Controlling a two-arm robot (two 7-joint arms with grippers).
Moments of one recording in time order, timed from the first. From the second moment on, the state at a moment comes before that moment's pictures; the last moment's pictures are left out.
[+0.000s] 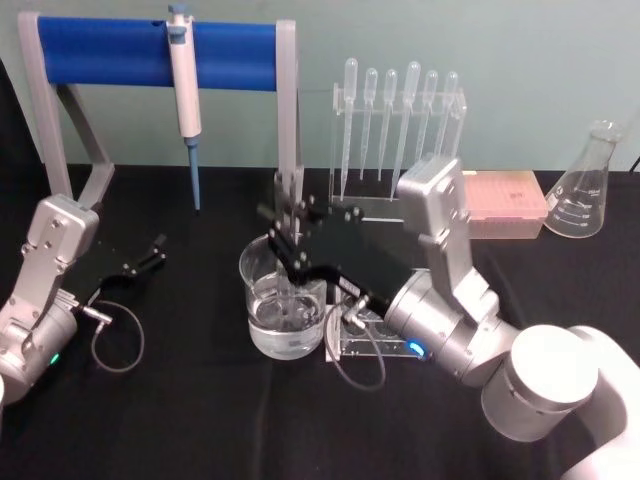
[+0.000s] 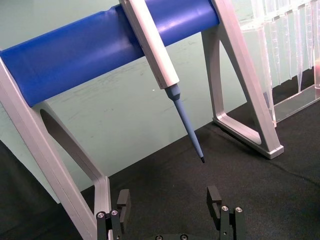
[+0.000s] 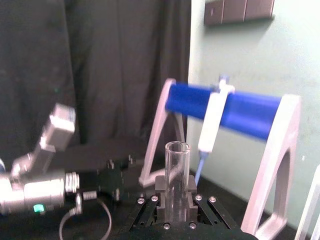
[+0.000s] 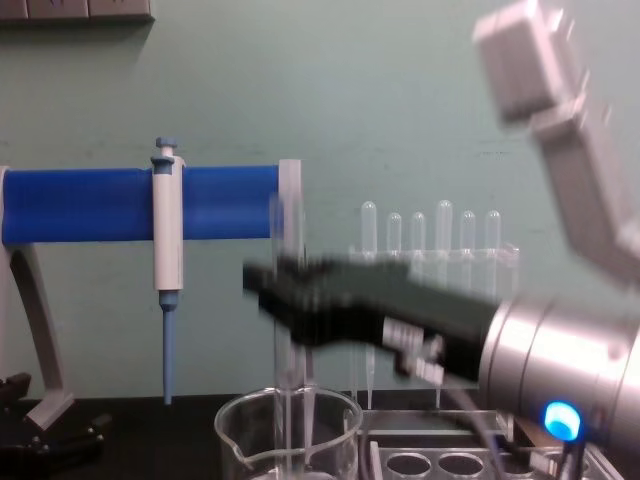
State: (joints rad) left arm -0.20 0.60 0.45 -1.41 -0.25 -0.12 0.03; right arm 0.22 0.24 -0.48 -1.62 0.24 -0.03 0.39
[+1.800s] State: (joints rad) left arm -0.20 0.60 0.45 -1.41 -0.25 -0.12 0.03; right arm 0.04 0.38 -0.33 -1.78 0.21 0.03 0.32
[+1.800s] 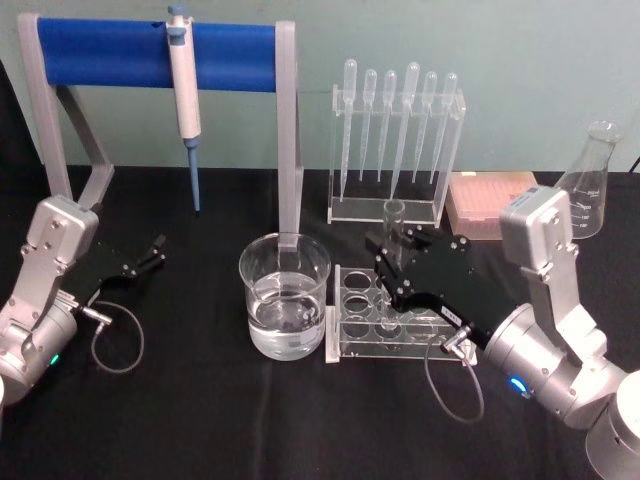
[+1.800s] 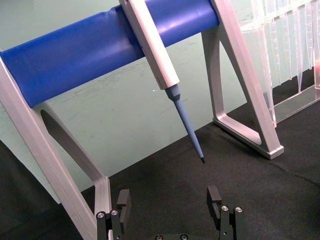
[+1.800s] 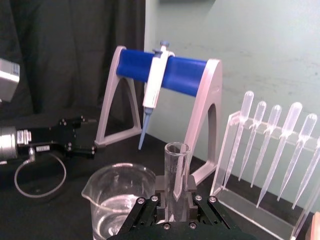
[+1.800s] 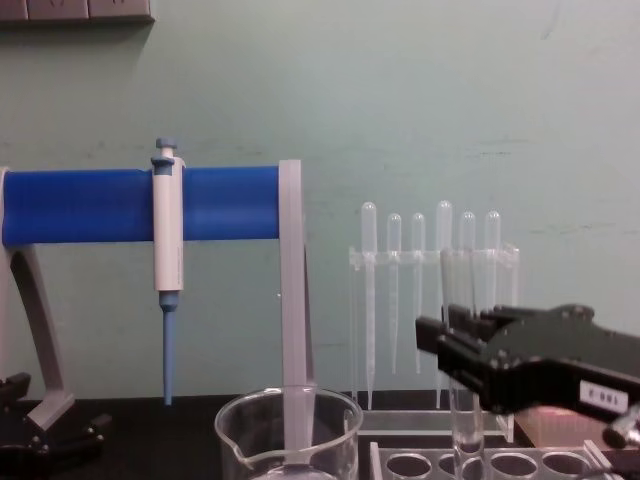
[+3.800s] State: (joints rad) left arm -0.20 0.60 0.45 -1.41 -0.25 -0.12 0.03; right arm -0.20 0.26 -0.07 -1.62 0.10 -0.26 0.09
